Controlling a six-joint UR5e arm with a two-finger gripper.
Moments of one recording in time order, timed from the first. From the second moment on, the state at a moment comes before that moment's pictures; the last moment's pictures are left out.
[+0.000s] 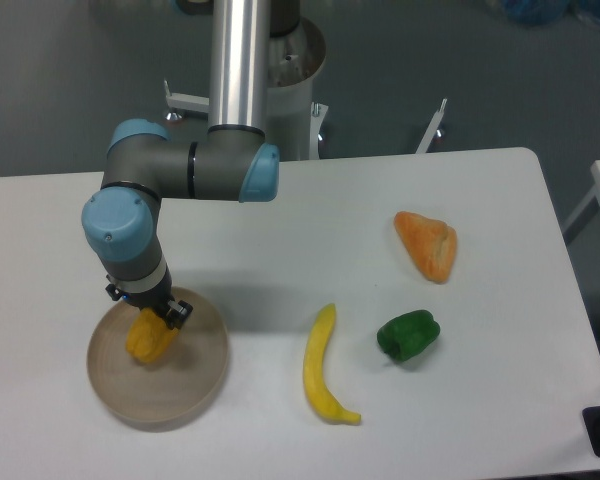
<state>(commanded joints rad) 1.79 -2.15 -1.37 -1.17 1.54 0.50</state>
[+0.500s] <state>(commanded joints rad) 1.83 -2.11 -1.33 -1.18 1.55 0.56</state>
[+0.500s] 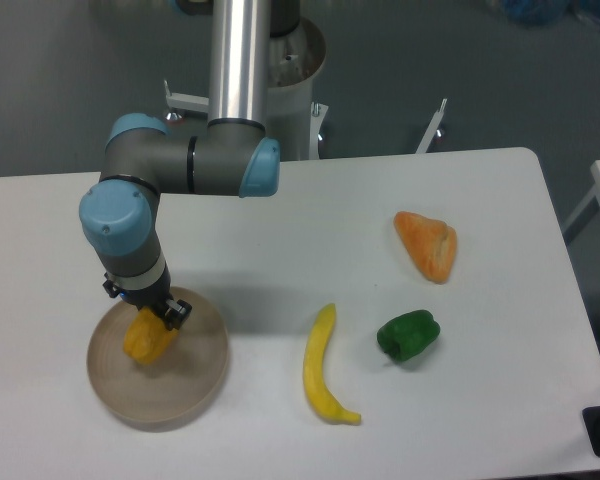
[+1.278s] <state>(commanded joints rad) 2.11 -2.07 -1.29 -1.20 1.58 1.00</state>
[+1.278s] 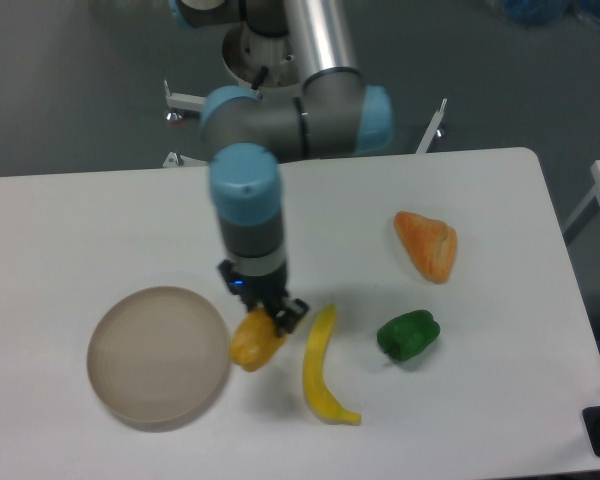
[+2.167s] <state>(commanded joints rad) 2.15 -2.08 -1.30 -1.18 1.58 1.04</state>
